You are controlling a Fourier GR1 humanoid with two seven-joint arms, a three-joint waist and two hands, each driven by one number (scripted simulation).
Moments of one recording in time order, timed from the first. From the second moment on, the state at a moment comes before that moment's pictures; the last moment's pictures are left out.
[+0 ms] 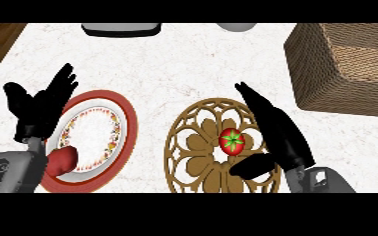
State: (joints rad) left arm -0.21 0.39 0.02 -1.36 0.21 0.05 0.18; right arm -0.26 -0.36 0.52 -1.81 0.44 0.00 0.66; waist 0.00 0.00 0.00
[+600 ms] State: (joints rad) left arm -0.19 0.35 0.07 -1.39 0.16 0.01 0.21; right arm -0.22 -0.30 0.41 -1.74 0.51 0.15 0.55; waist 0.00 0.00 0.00
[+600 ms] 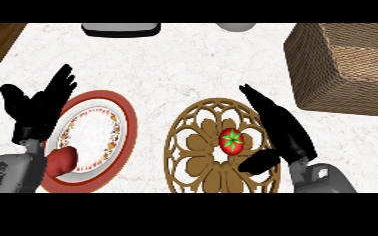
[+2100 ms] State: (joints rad) left arm -0.21 0.28 0.15 -1.38 0.08 -0.05 0.21; right arm -0.16 -0.13 0.42 -1.61 0.81 0.23 0.38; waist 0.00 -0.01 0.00
